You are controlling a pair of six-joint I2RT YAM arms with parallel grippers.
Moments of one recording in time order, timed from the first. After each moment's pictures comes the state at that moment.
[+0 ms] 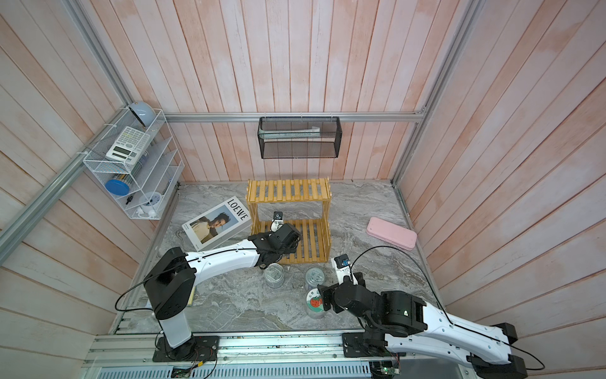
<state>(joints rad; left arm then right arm) -0.90 1.83 1.29 -0.45 -0.58 -0.64 1.30 0.57 0.74 -0.99 0.54 0.71</state>
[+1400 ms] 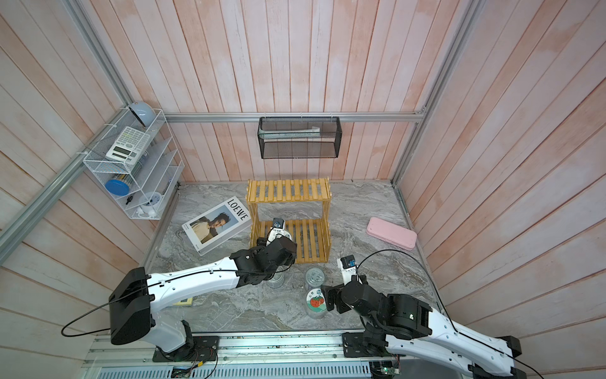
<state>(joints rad) -1.08 1.55 1.13 -0.38 -0.66 -0.55 1.22 0.49 0.69 -0.99 0.46 0.72</state>
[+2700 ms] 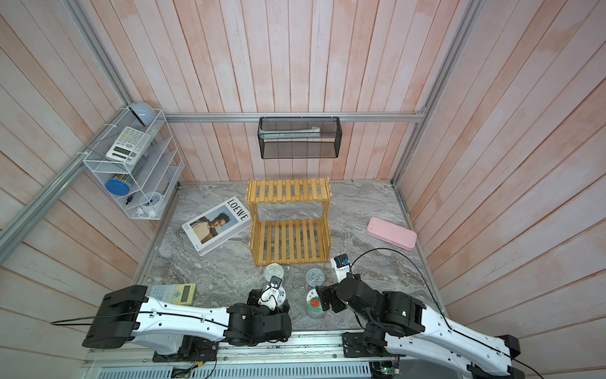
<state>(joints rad) -1.52 1.45 0.79 -0.55 -0.77 -0.92 1.19 0.55 0.69 -0.93 0.40 0.69</state>
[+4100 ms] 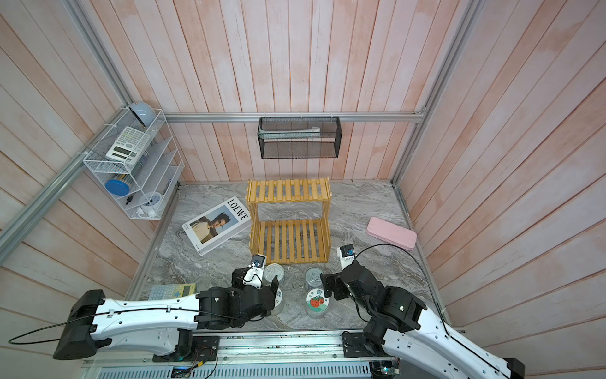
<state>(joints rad) -1.33 1.19 0.81 -0.55 -0.85 -0.70 0.89 0.58 0.70 -0.85 0.30 0.55</state>
